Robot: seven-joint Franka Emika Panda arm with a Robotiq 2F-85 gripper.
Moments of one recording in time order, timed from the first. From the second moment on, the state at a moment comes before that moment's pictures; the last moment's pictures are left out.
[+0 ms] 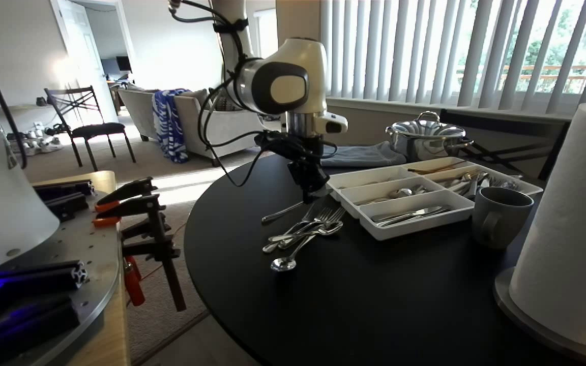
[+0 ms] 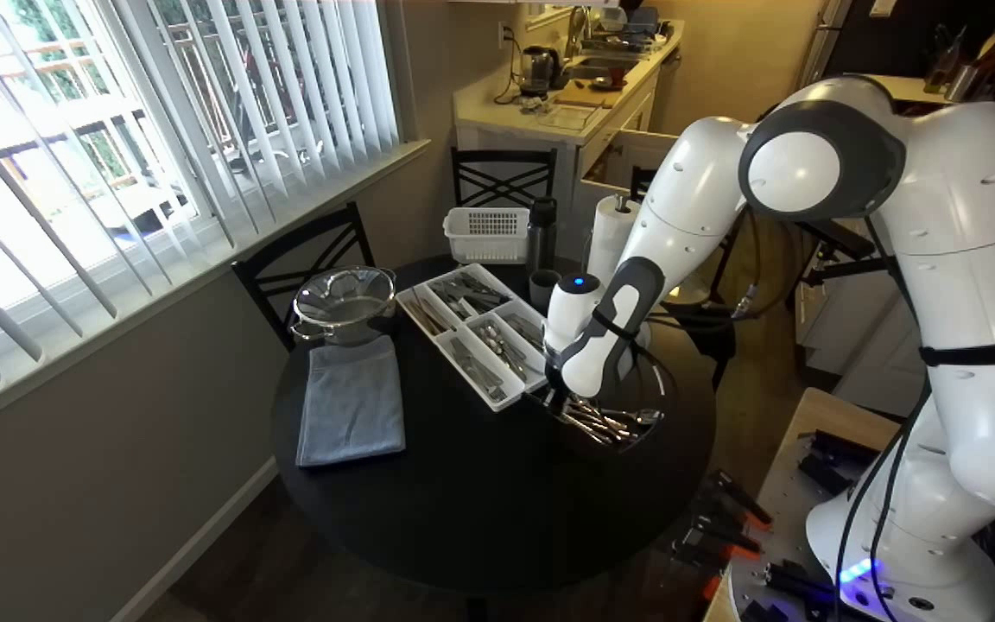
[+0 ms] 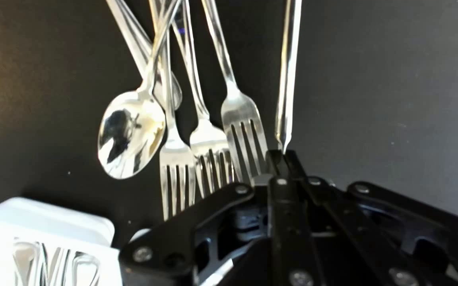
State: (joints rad) arm -0.01 0.66 0.02 -2.26 -0.04 2.97 -0.04
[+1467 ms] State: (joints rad) arm 0.04 0.52 -0.23 -2.03 -0.12 2.80 0.07
